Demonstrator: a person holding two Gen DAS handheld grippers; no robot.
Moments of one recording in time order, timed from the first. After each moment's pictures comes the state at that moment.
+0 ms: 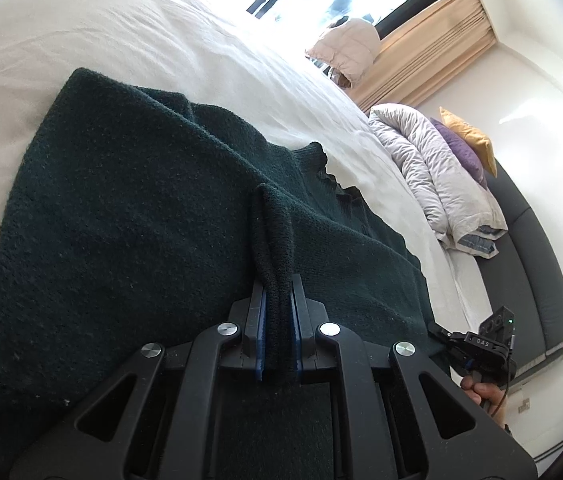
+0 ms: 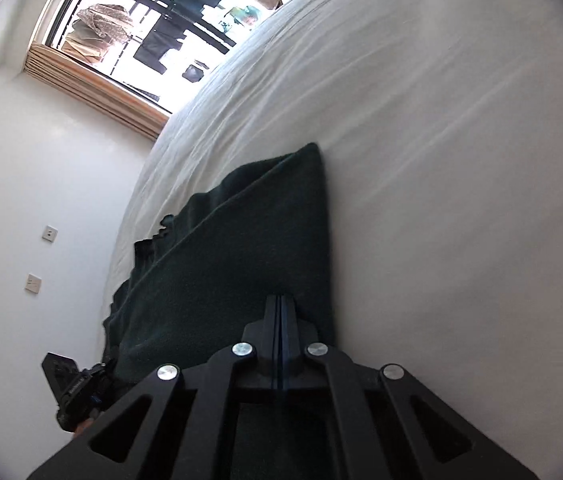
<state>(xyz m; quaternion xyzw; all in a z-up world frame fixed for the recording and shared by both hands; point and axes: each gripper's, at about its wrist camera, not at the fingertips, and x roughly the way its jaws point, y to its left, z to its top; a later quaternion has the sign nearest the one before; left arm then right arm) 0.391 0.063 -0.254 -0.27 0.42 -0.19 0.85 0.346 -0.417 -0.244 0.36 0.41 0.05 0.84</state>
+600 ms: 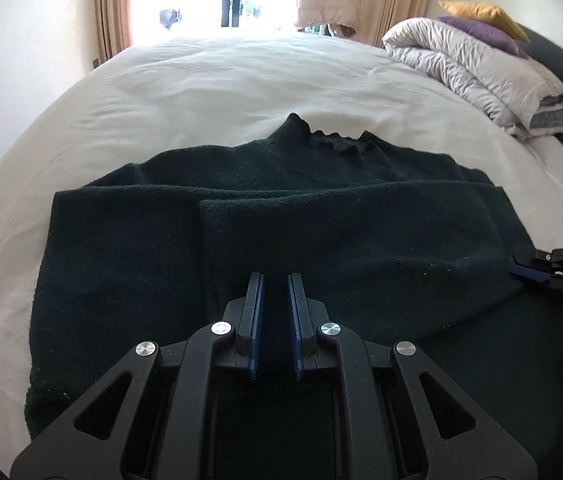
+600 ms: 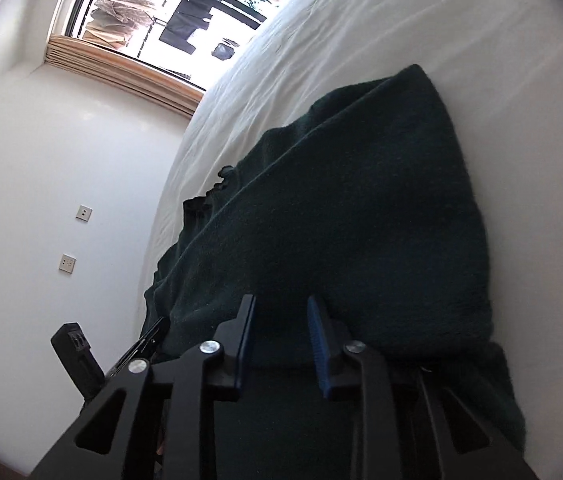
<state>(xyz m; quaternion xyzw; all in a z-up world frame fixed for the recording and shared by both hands) 0.383 -0.025 -0.226 0.00 0.42 -0.11 0.90 0.349 -0.374 -0.251 0.41 0.42 0.15 0.80</state>
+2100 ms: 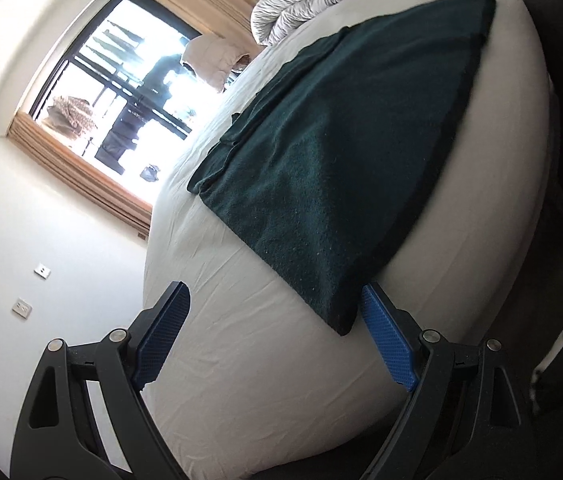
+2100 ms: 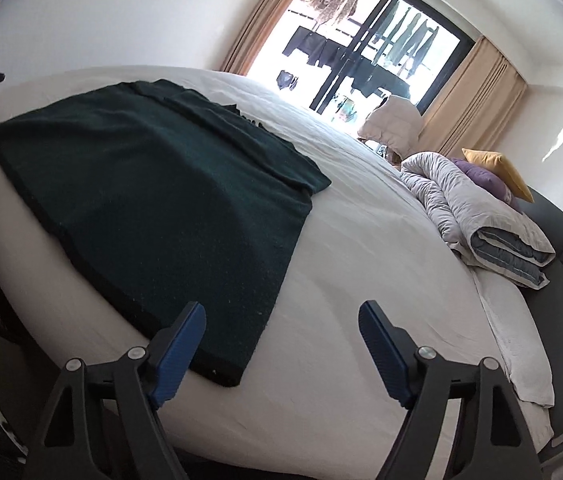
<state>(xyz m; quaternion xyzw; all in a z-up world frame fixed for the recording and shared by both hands) -0.058 0.047 -0.242 0.47 0.24 -0.12 0.84 -0.033 -0.276 -0.185 -0.26 0.30 -0.01 0.92</state>
